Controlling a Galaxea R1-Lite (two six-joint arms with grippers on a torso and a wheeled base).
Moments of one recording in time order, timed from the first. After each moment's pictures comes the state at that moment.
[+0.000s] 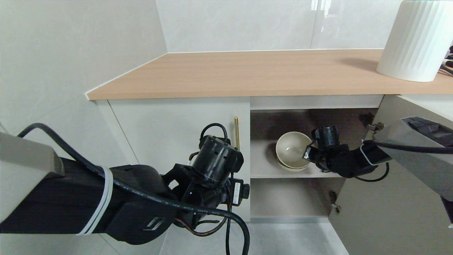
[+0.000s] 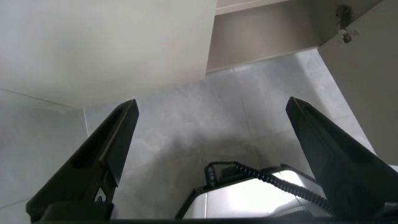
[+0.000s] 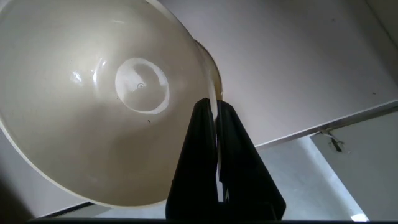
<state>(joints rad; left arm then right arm) -0.80 1.90 -1.03 -0.13 0.40 -0.40 0.27 2.37 -1.37 -0.43 -0.34 0.56</state>
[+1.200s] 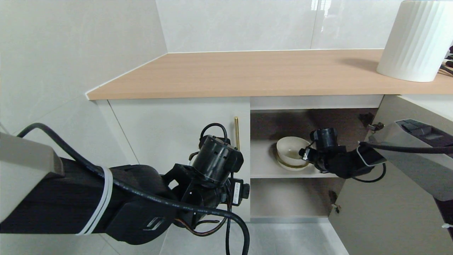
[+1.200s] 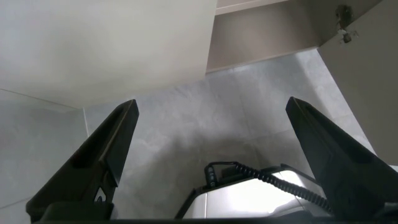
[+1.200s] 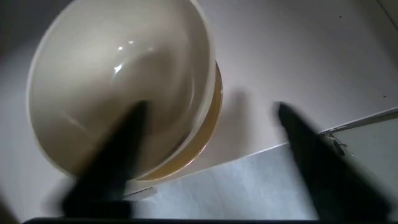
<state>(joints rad) -0.80 1.90 -1.03 -0.14 0.40 -0.40 0.27 2.40 -1.40 -0.43 -0.34 0.55</state>
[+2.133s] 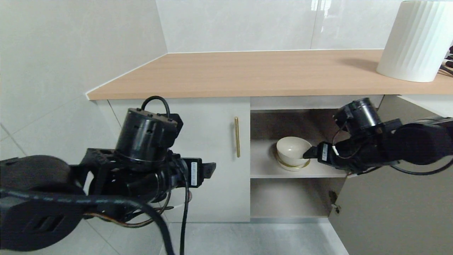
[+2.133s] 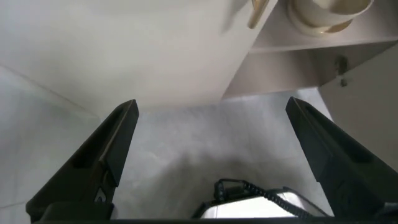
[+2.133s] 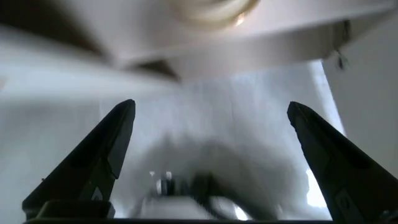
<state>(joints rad) -0.67 1.62 -0.90 -0.12 0.39 -0.36 0.39 1.81 -1.16 0.11 -0.12 0.53</state>
